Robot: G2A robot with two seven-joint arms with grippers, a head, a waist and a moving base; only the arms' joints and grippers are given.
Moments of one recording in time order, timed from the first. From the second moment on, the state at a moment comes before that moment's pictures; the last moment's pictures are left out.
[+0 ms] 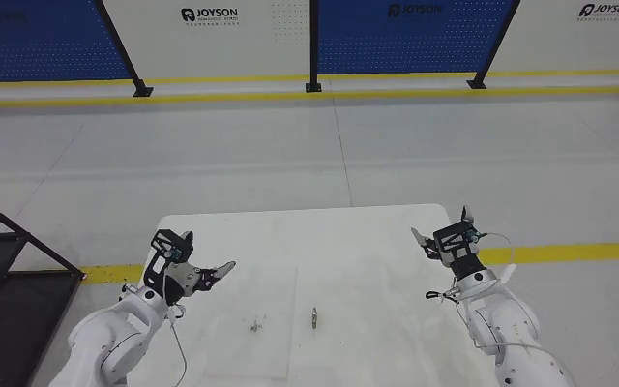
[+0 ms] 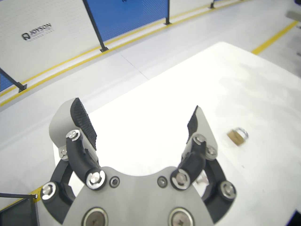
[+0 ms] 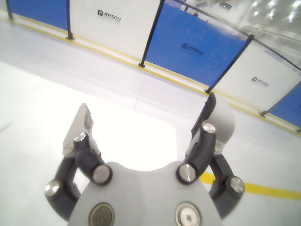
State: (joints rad) left arm 1.94 -1.11 -1.73 -2.04 1.19 -0.56 -0.33; right arm -1.70 -1.15 1.51 -1.84 -1.53 -0.13 0.01
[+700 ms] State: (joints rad) left arm 2.01 -1.13 -1.38 -2.03 1.39 -0.18 -0.70; right arm -1.67 -1.15 1.49 -1.87 -1.57 -0.15 0.06
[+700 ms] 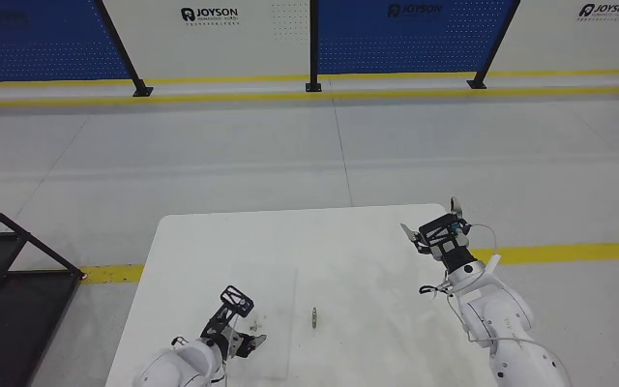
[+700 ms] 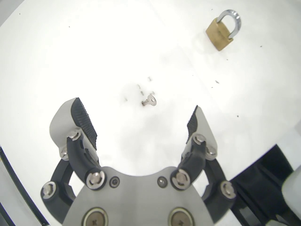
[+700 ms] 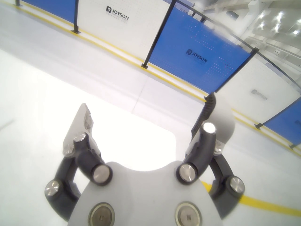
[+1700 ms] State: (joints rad) left arm 1.92 -1.15 -1.22 -1.91 1.52 -0.02 -0.69; right arm -1.67 -1.15 1.49 -1.87 -1.57 -0.15 0.06
